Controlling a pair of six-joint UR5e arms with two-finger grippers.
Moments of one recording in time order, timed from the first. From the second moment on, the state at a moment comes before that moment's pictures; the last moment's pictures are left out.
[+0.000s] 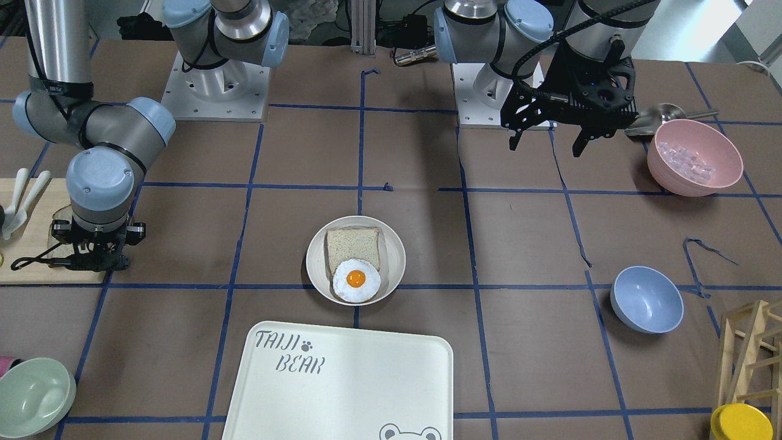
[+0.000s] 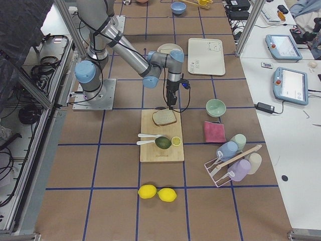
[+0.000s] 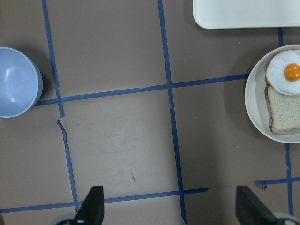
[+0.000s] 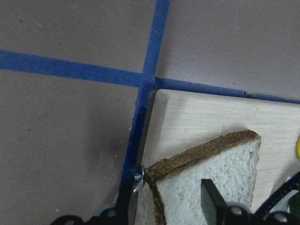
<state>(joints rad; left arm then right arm) -1.52 -1.47 -1.68 -1.51 1.58 0.17 1.31 -1.24 2.10 -2.47 -2.08 -0.45</state>
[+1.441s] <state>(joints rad) -1.52 -1.47 -1.68 -1.51 1.58 0.17 1.30 -1.31 2.09 -2.45 -2.05 -0.40</state>
